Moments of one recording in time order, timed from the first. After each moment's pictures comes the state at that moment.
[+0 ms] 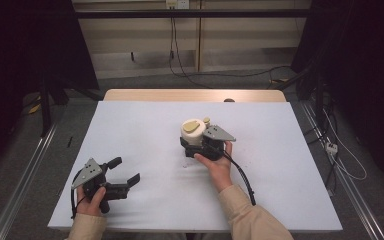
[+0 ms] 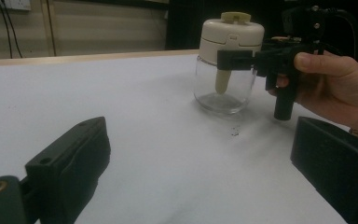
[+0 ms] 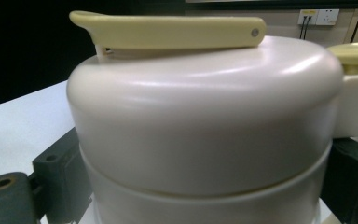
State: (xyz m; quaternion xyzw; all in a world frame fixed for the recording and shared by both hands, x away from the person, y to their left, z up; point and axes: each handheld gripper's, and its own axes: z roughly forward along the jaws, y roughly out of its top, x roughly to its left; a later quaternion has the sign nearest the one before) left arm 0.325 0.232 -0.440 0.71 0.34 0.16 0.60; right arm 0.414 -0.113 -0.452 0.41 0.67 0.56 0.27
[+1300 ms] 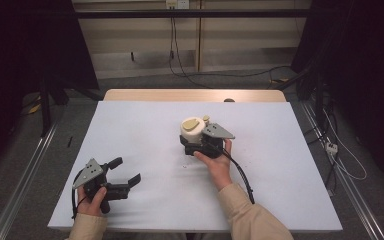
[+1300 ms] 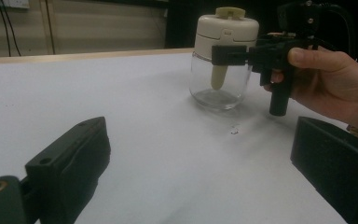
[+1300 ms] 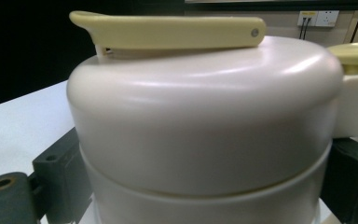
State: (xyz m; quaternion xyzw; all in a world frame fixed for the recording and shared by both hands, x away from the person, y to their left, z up) left arm 0.325 0.230 -0.441 0.71 0.34 0.16 0.60; right arm 0.421 -0.113 -0.452 0.41 0.67 0.56 0.27
